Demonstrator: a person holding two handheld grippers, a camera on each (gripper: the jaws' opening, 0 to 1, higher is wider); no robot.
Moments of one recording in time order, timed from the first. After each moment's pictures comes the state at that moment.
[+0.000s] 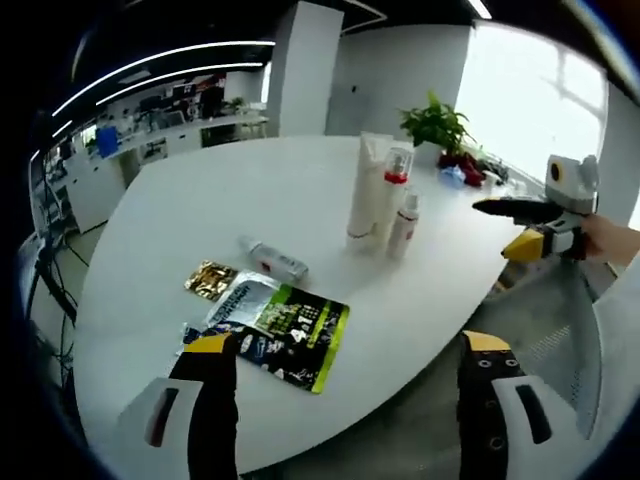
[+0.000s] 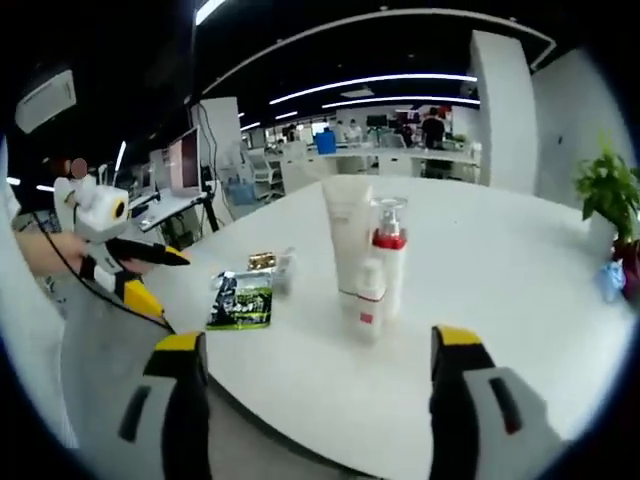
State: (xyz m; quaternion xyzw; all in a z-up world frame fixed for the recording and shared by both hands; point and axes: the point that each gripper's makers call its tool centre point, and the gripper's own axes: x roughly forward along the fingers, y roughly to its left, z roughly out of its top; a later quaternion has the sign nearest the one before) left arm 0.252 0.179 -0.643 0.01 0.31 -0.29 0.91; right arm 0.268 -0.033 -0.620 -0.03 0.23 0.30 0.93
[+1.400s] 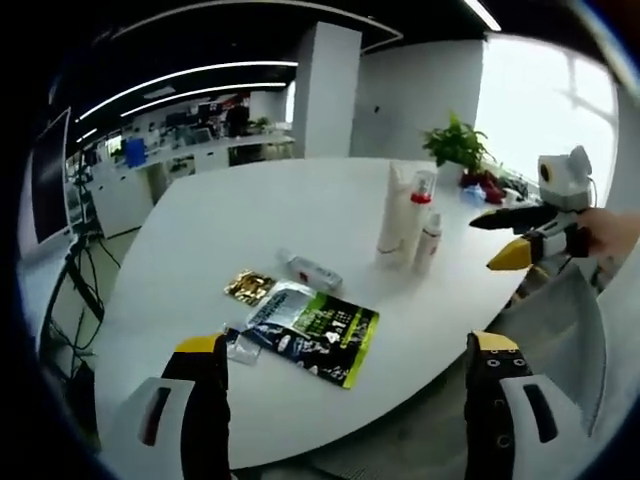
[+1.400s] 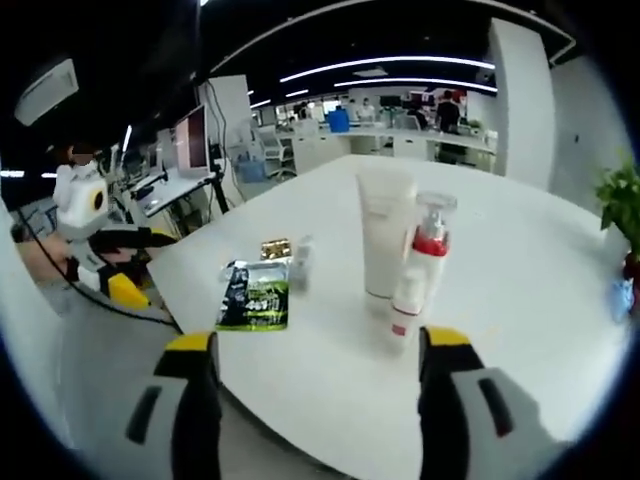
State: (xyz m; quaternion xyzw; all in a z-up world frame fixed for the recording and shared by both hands) left arm 0.247 0.211 -0.627 0.00 0.27 -0.24 0.93; right arm 0.288 0.017 -0.627 -0.06 0.27 0.33 0.90
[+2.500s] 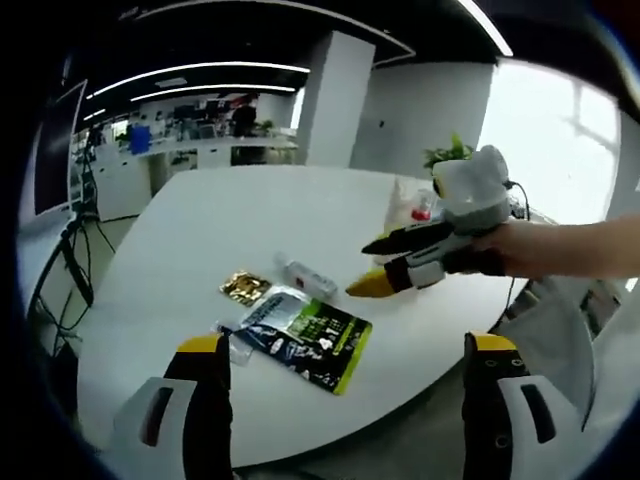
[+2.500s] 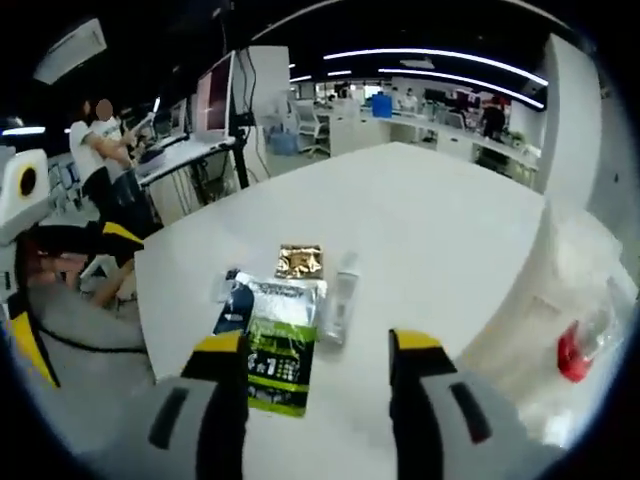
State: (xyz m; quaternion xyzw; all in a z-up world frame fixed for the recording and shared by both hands) left arm 0.249 0.215 -0.628 -0.05 0.26 -0.24 0.93; right arm 0.375 0.139 -0.677 -0.13 0.29 0.39 0.87
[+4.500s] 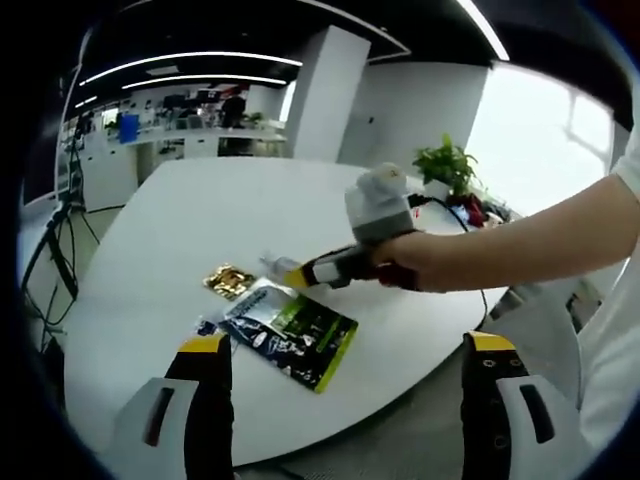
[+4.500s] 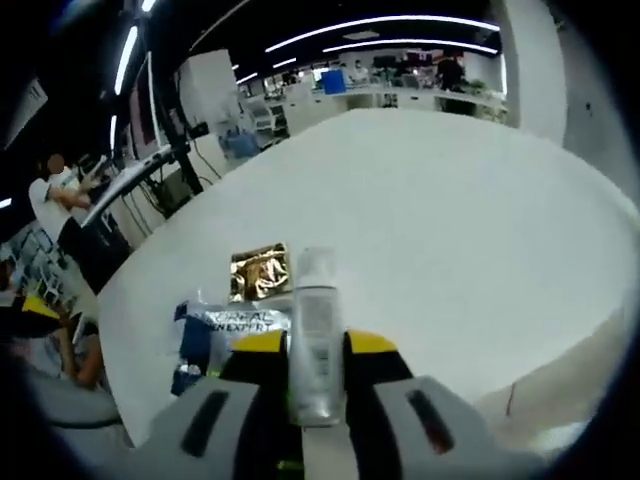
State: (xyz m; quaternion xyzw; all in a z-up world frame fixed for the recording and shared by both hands) left arm 0.249 0.208 -0.633 -0.07 0.27 -0.27 0.92; right arm 0.415 0.161 -0.727 0.00 0.35 0.31 0.88
